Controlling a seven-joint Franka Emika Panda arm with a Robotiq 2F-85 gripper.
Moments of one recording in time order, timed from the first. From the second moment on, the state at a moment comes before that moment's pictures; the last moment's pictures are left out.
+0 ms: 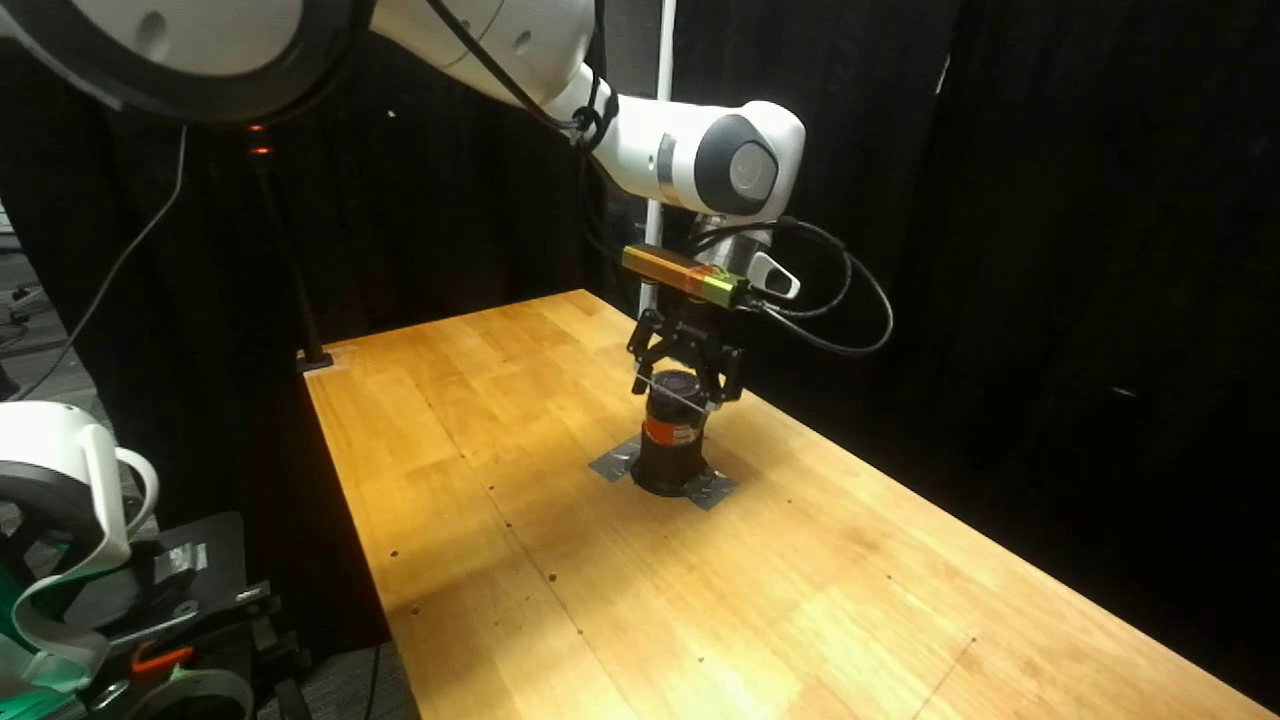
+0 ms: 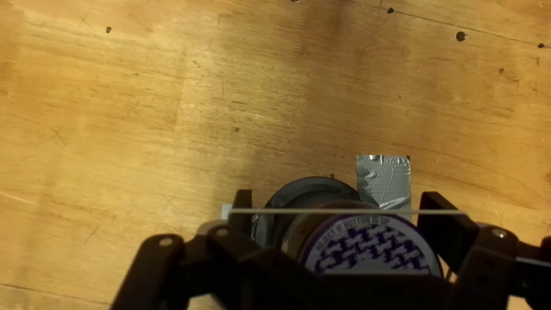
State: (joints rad) arm 0.11 0.84 0.05 -1.20 -0.07 1.65 -0.11
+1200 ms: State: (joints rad) arm 0.09 0.52 0.06 -1.79 -0.07 2.21 -0.15
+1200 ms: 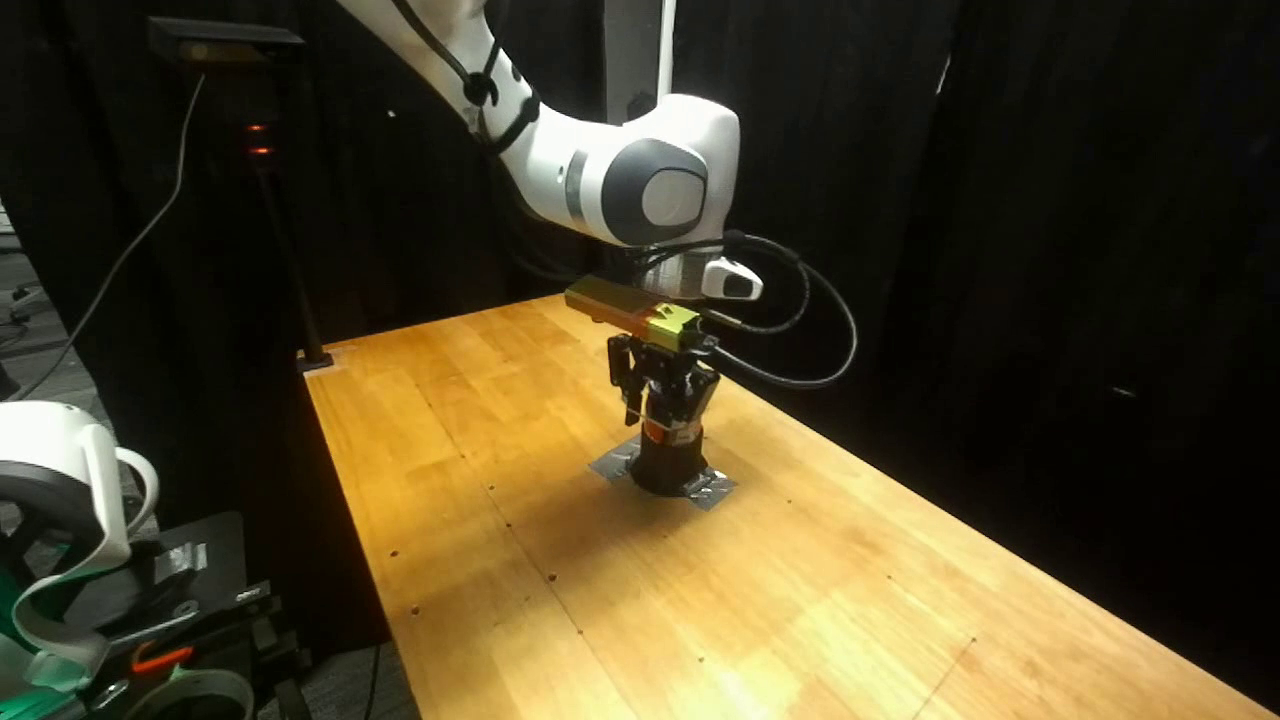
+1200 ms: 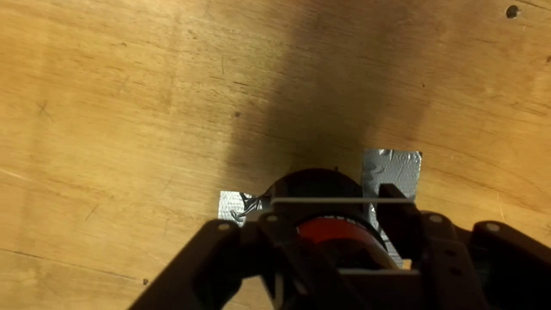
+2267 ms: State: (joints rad) arm 0.16 0.28 -0.06 -2.37 -0.40 3.03 0.01
